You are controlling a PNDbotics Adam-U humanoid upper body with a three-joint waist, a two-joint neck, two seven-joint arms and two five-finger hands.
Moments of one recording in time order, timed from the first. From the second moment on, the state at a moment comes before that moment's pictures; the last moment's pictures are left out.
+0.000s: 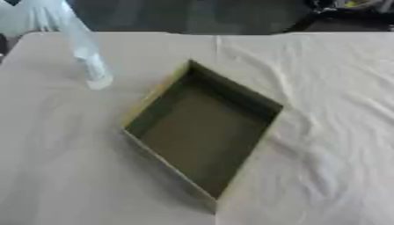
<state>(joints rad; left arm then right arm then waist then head) -0.29 0.50 0.33 -1.73 0.20 0.14 -0.02 -0.32 -0.47 -0.09 -1.98 -0.62 0.08 -0.24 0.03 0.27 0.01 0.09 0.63</state>
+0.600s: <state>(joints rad) -0.35 0.60 0.29 -1.41 0.17 0.04 -0.08 -0.32 -0.47 -0.09 -1.98 -0.62 0.08 -0.24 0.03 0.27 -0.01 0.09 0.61</state>
